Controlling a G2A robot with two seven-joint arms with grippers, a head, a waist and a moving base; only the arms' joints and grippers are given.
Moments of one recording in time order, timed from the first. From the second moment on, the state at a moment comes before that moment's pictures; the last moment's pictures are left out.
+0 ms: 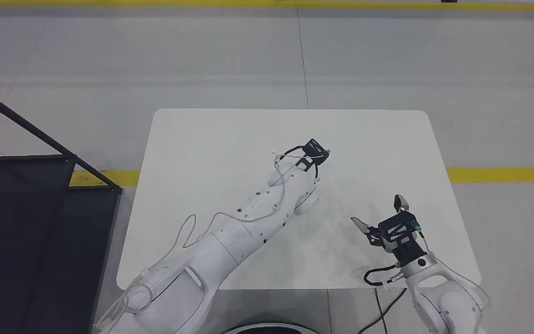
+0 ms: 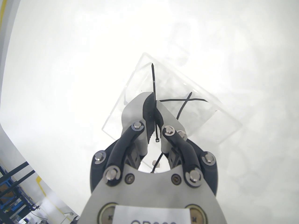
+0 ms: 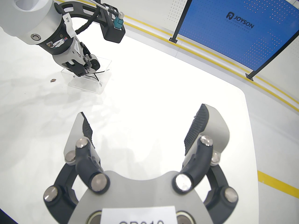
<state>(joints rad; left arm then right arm) 0.54 -1.71 -0.68 -0.88 1.39 0.08 -1.04 -1.71 -1.14 1.58 -1.94 -1.45 -0.28 0.02</state>
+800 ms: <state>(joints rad) 0.55 -1.72 -0.73 -0.90 1.44 0.06 -1.05 -1.71 -1.14 1.58 -1.94 -1.45 -0.28 0.02</state>
